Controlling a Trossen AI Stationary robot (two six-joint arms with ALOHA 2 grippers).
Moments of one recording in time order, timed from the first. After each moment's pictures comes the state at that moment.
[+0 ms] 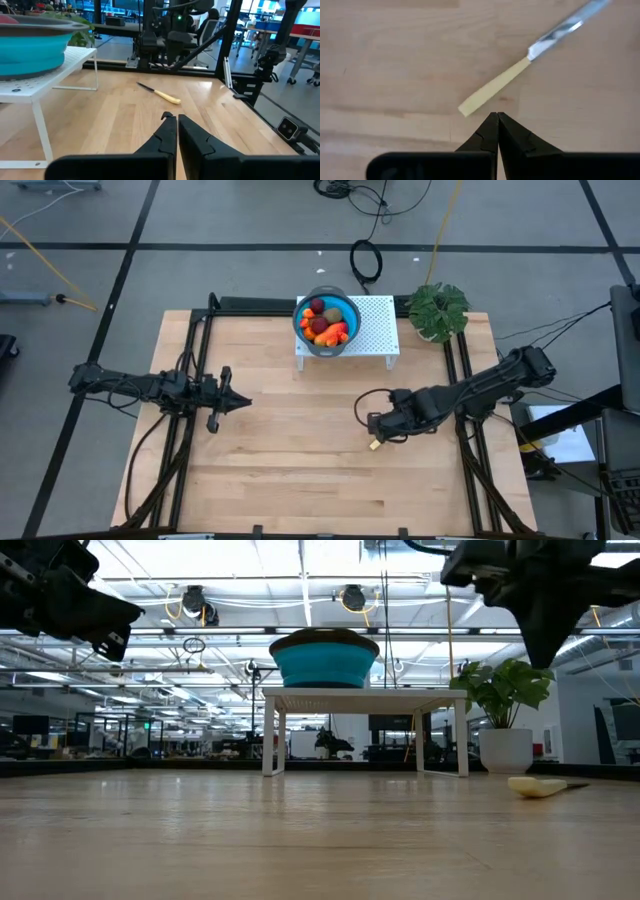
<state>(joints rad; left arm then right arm) -0.16 0.19 0.09 0.04 -0.04 -0.10 0.35 1.51 1.20 -1.16 0.10 1.89</state>
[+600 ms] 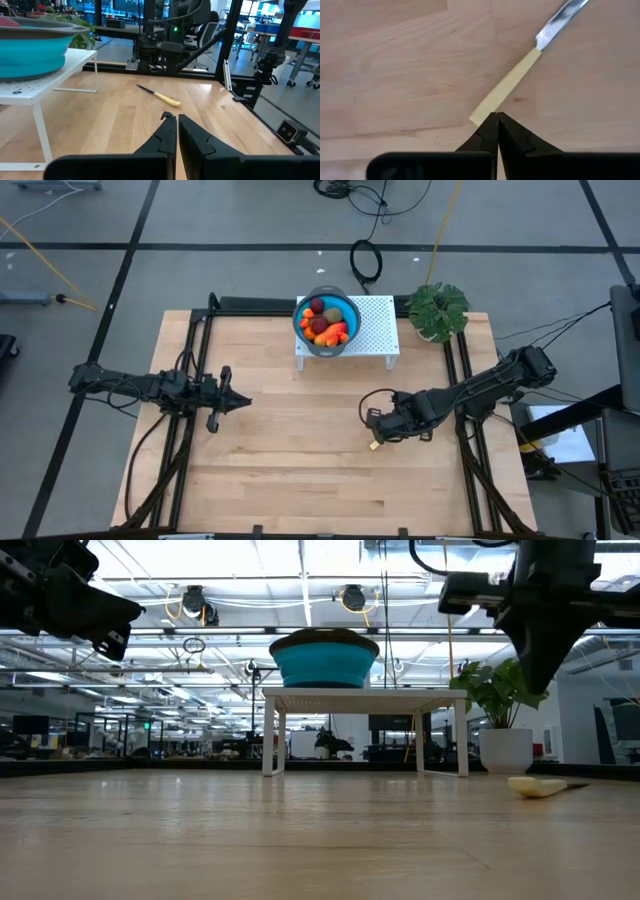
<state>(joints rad) -0.16 0.19 0.09 0.05 -0.04 -0.11 0.34 1.50 1.09 -1.02 0.10 2.10</state>
